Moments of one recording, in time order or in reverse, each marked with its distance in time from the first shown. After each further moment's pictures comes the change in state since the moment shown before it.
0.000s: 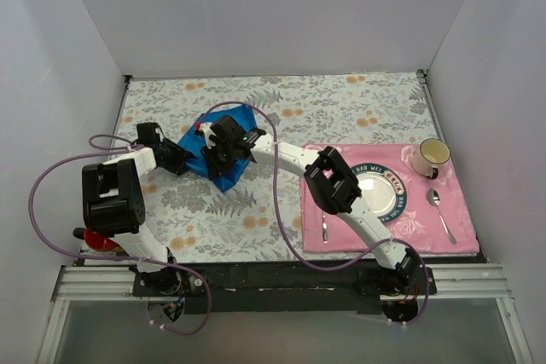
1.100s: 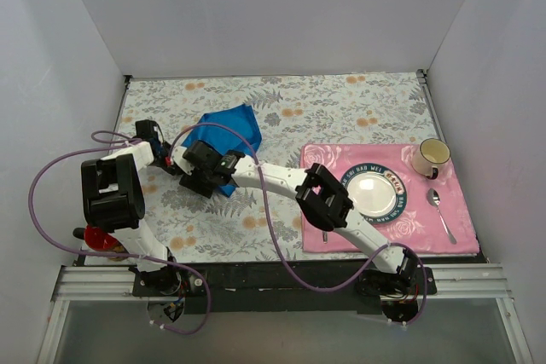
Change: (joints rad) left arm 0.013 0.054 0.085 -0.184 0.067 0.126; right arm 0.177 -0.015 0.029 -0.050 0.409 -0.370
